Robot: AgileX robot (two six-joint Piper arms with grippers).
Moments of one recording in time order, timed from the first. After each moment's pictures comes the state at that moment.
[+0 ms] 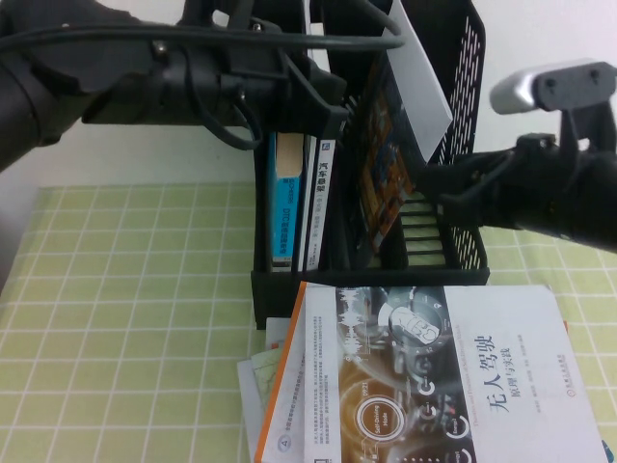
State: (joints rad) right arm 0.44 1.43 -0.89 1.73 0.21 -1.59; left arm -0.42 1.55 -1.42 -0.77 0.56 0.77
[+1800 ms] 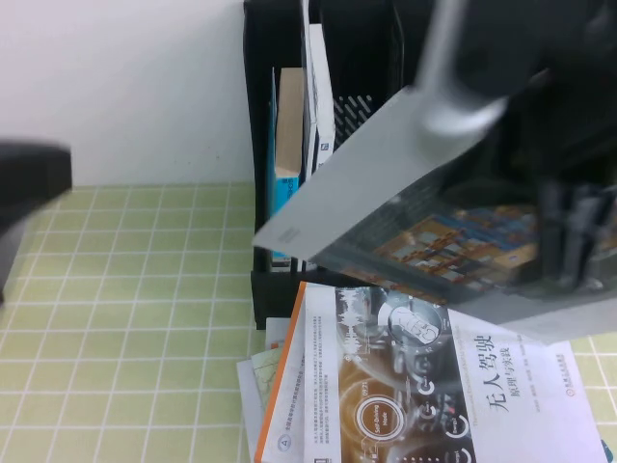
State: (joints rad) right arm 0.83 1.40 -1.70 -0.02 1.29 -0.58; left arm -0.32 0.79 -1.16 -0.39 0.88 0.19
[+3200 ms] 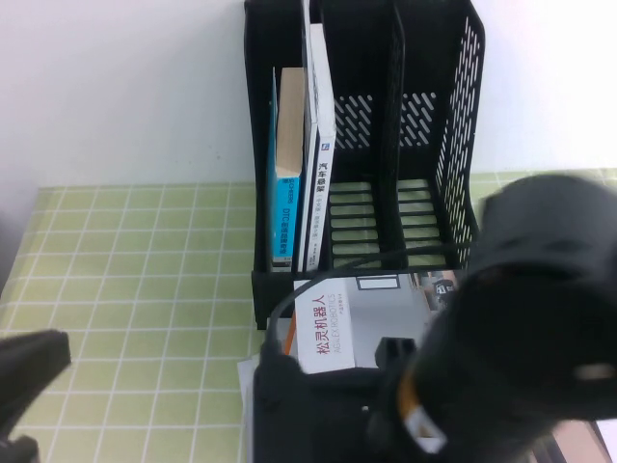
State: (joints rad) right arm 1.13 1.56 -1.38 0.08 1.28 -0.51; left arm -0.32 0.54 -0.71 -0.30 0.75 0.02
